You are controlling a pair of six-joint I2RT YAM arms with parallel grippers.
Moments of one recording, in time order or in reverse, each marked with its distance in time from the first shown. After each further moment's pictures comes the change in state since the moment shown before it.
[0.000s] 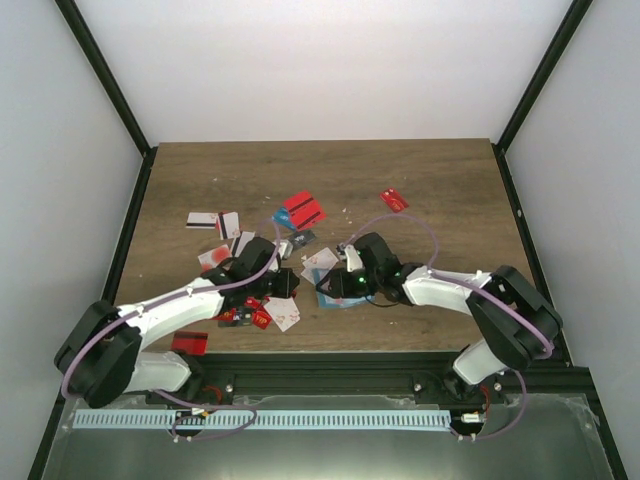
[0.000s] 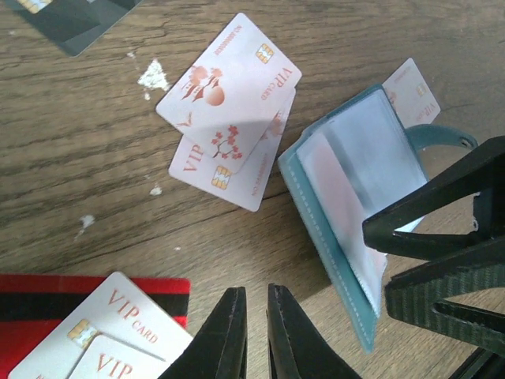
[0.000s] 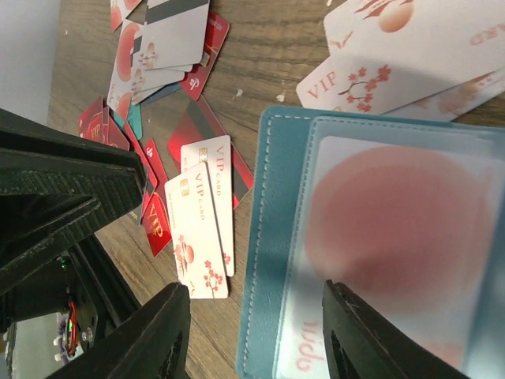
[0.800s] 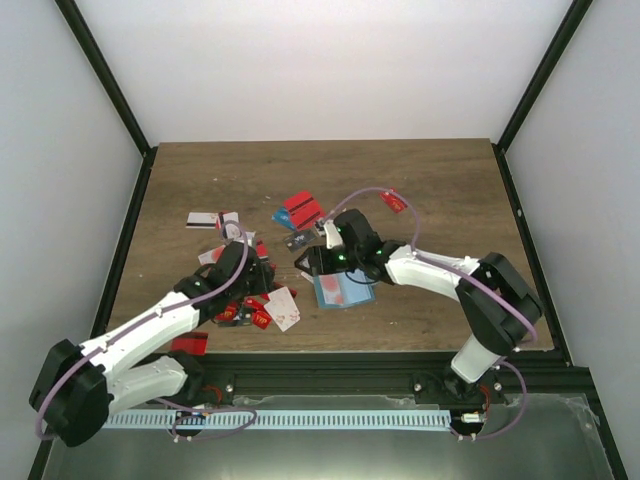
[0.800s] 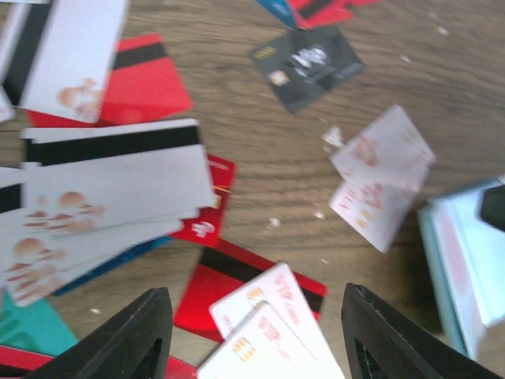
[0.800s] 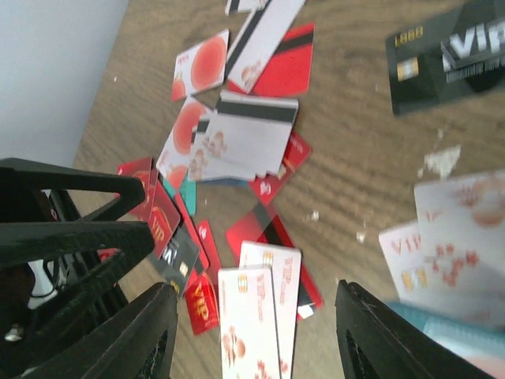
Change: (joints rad) left arm 0.039 -0.263 -0.051 -0.213 -0.291 -0.103; right arm 0.045 0.104 0.247 -0.063 0.039 -0.064
